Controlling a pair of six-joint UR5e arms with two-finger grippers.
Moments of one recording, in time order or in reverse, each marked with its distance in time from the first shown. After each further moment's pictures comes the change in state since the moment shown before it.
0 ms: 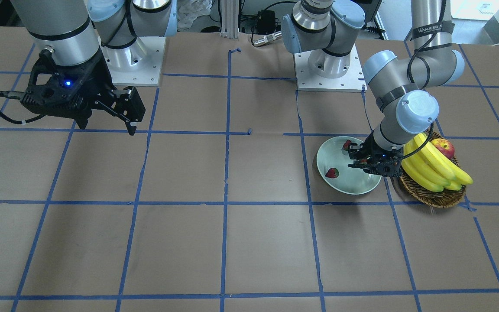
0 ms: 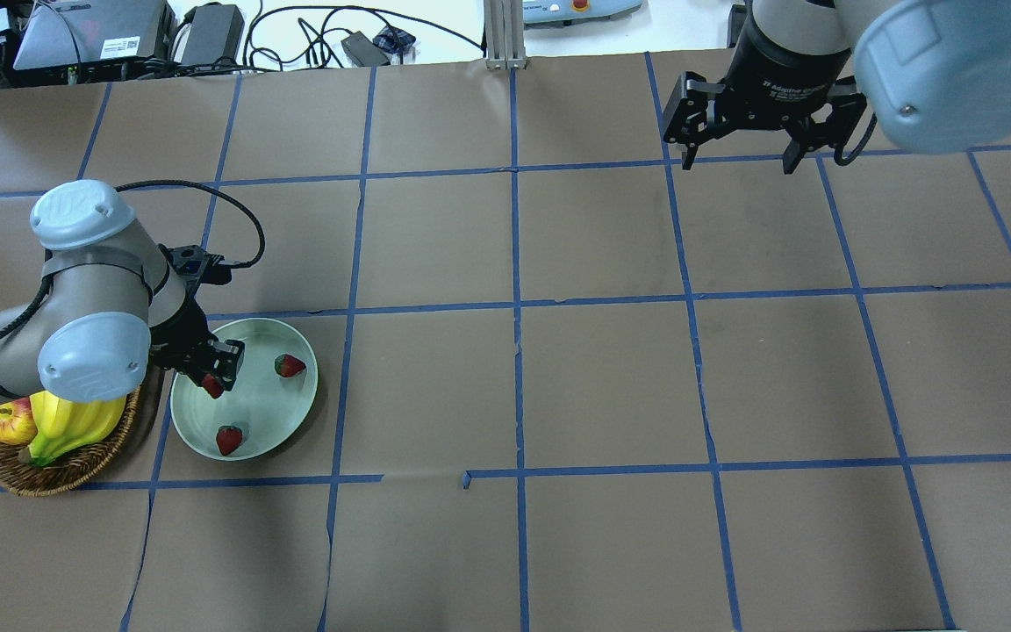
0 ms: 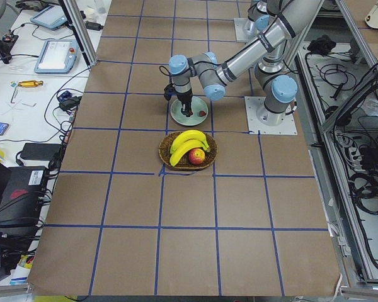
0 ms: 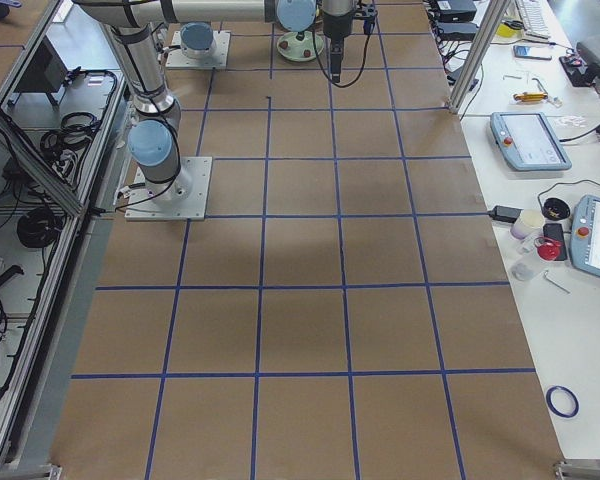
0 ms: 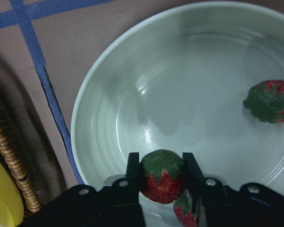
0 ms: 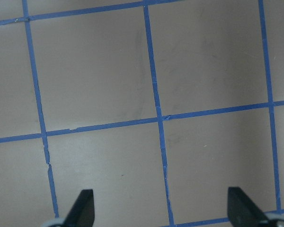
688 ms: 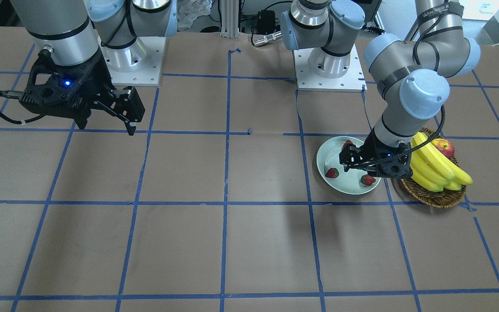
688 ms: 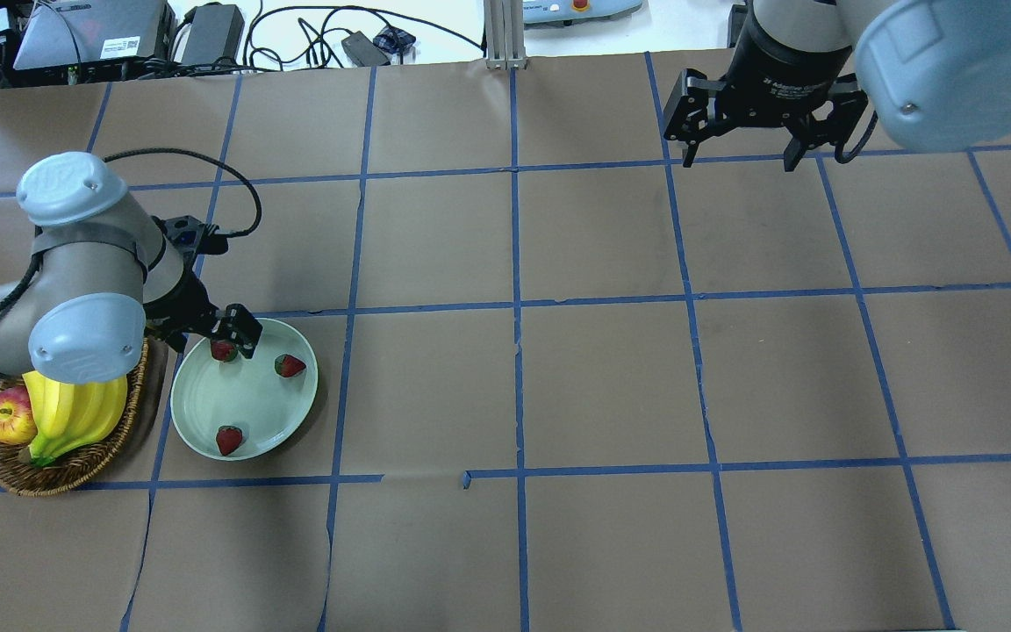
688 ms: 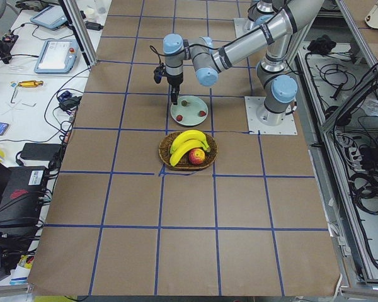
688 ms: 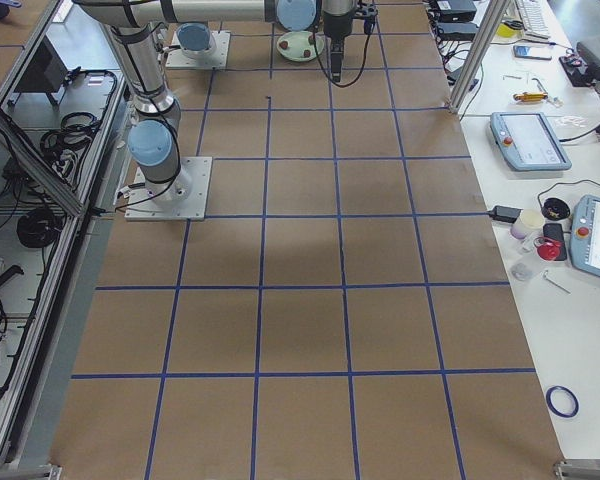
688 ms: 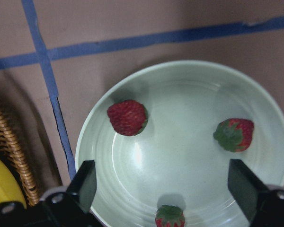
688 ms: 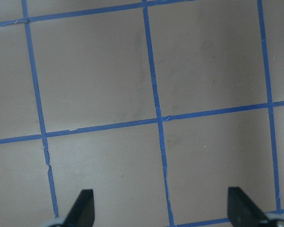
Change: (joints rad) left arm -0.125 0.044 0.203 -0.097 -0.057 -0.212; right arm 0.000 -0.001 -0.001 -0.001 -0.001 0.002
